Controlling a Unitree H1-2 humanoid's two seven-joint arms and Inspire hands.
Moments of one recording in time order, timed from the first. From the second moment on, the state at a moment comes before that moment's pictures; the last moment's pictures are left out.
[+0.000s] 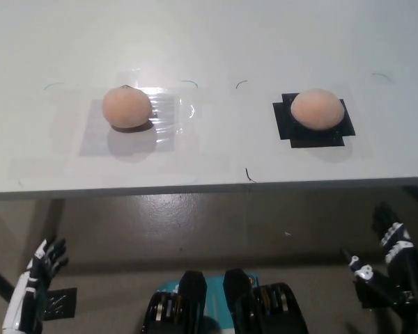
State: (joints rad) left_arm 0.06 0.24 0.12 0.18 -0.12 -0.39 -0.13; right_arm -0.01 -0.08 -0.10 0.15 0.10 -0.39 0.11
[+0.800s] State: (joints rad) left_arm -0.04 0.29 0.17 -0.35 -0.23 -0.30 -0.14; right_arm -0.15 -0.14 -0.15 -0.14 0.13 -0.36 0.09
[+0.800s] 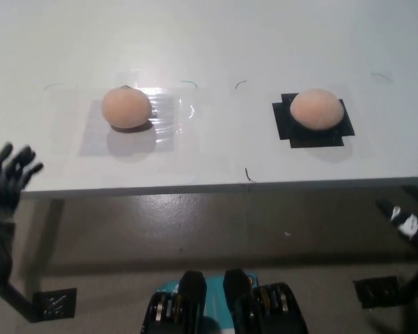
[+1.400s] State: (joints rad) left_arm -0.51 0.39 0.20 0.18 -0.21 -0.25 -0.14; right_arm -0.55 -0.19 -0.20 0.26 0.18 -0.27 0.08
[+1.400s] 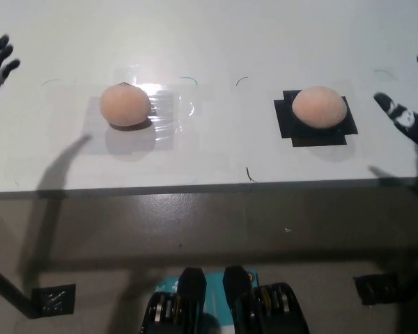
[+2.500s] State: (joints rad) left_arm -1.06 0.41 -0.01 1.27 0.00 -0.35 -0.14; right_arm -1.03 -0.23 -0.30 1.27 0.28 -0.34 0.12
